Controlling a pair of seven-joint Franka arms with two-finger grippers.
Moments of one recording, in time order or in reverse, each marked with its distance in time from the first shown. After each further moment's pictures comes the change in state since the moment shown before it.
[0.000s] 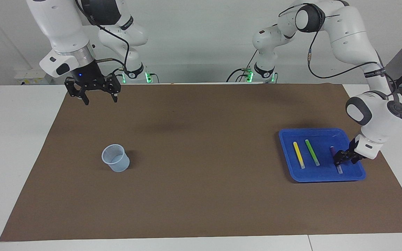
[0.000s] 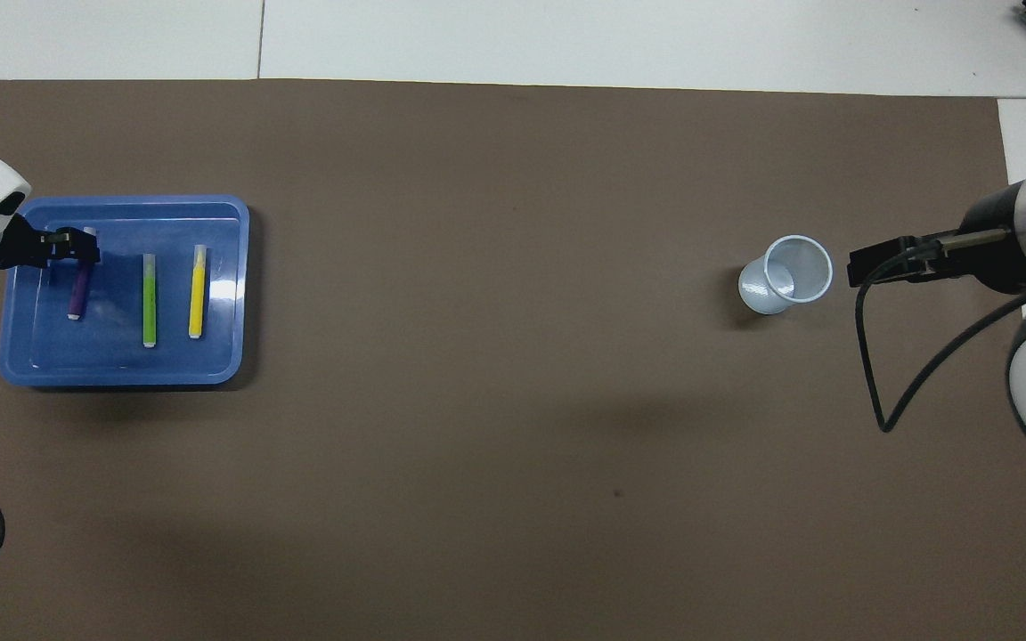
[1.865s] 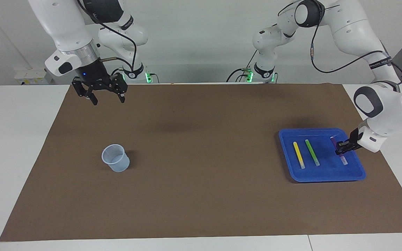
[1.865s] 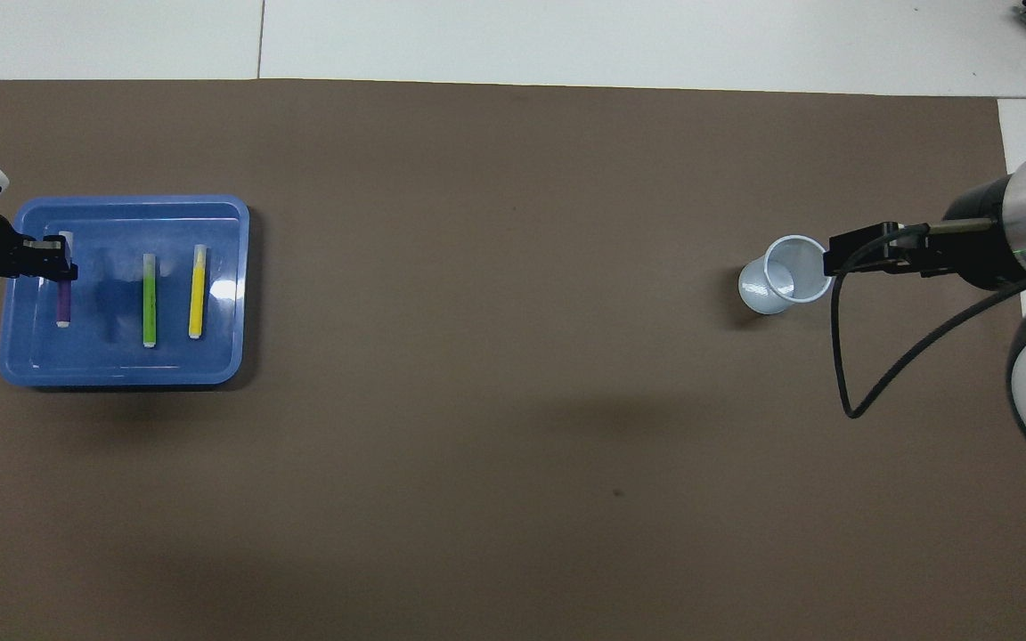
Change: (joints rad) left arm -0.009 -0.121 -0.021 0.050 -0.044 -0.299 -0.016; right arm 0.015 0.000 0.000 -0.001 0.081 0.039 0.120
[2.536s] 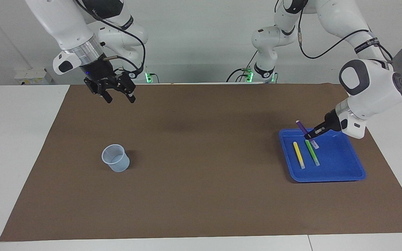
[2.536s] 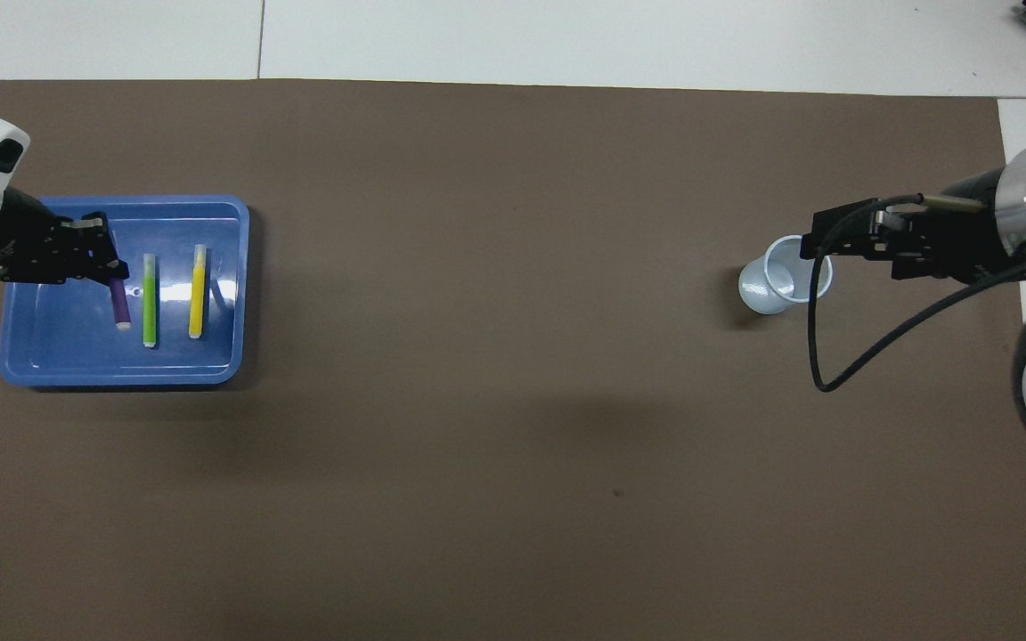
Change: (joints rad) left arm -0.191 -0.138 -0.010 0.000 -0.256 -0.224 -0.632; right arm 0.016 0.000 0.001 -0.008 0.184 0.079 0.310
